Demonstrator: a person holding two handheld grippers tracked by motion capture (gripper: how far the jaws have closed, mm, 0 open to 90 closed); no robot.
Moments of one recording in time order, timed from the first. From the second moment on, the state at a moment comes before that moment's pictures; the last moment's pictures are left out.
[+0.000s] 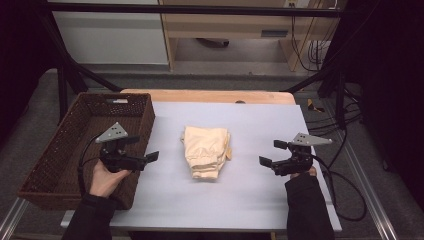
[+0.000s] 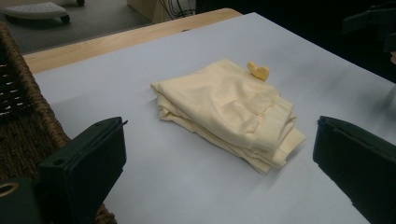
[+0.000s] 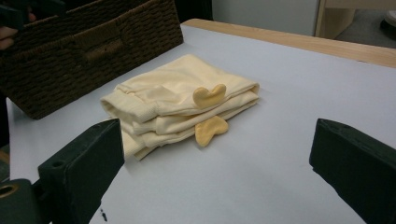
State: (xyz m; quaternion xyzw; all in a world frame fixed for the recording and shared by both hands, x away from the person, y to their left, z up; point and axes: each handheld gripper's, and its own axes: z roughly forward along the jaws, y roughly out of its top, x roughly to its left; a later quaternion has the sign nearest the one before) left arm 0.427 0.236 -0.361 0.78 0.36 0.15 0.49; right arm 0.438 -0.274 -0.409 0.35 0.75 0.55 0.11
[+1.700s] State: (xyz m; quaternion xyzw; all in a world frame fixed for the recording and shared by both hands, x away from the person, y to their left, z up) left arm 0.426 0.171 -0.370 0.80 0.34 0.13 0.48; right arm 0.439 -0.277 -0.411 0.35 0.75 0.55 0.11
